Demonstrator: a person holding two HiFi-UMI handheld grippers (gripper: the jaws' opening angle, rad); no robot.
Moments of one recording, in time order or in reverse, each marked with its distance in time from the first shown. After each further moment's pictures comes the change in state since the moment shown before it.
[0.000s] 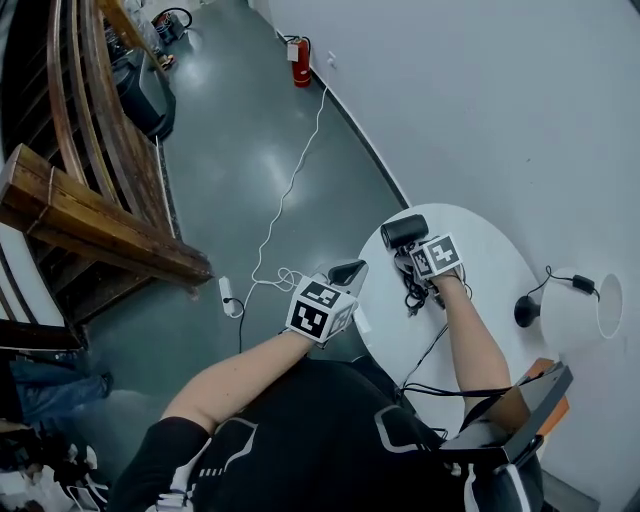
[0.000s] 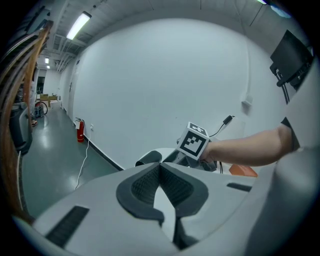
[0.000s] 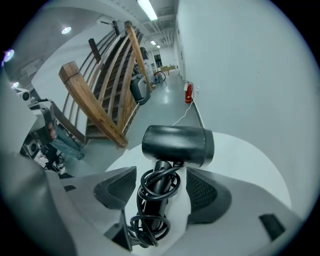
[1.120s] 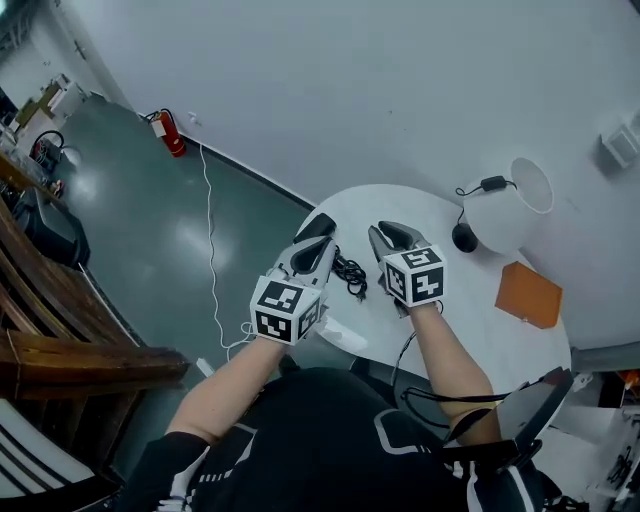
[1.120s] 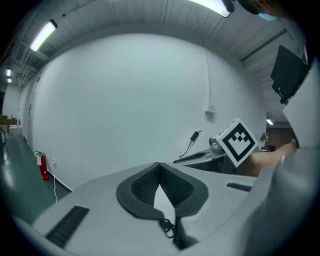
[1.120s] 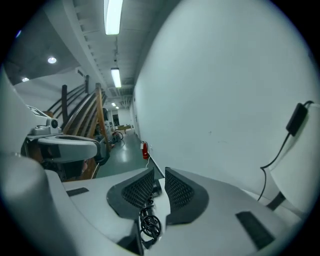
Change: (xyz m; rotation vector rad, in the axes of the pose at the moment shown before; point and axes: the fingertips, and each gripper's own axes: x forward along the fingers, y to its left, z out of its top) left arm 0.009 -0.101 0.109 0.292 -0.185 -0.323; right arm -0.230 0.015 0.004 0.318 -0.692 -0.472
